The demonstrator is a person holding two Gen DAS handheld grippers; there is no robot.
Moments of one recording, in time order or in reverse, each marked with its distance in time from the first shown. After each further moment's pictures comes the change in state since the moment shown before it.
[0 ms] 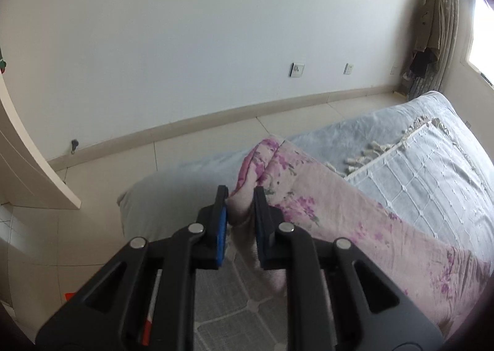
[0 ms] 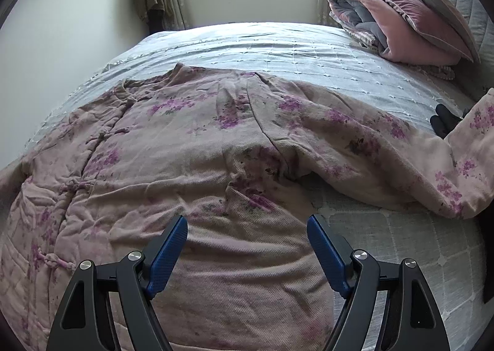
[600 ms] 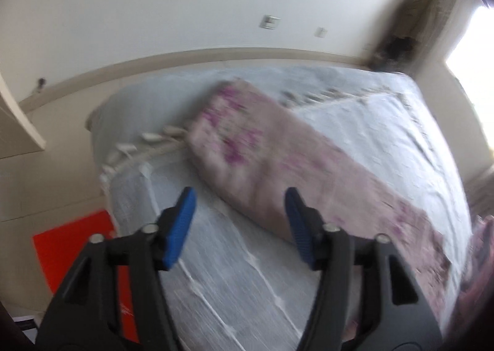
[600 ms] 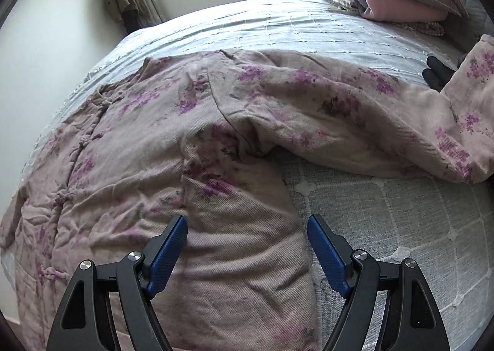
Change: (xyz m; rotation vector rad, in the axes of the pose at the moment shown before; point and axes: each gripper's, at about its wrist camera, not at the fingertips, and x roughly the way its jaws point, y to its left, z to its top) left arm -0.045 0.025 -0.067 -0.104 0.284 -0.285; right arm 0.015 -0.038 -0.003 0.148 0.095 0.021
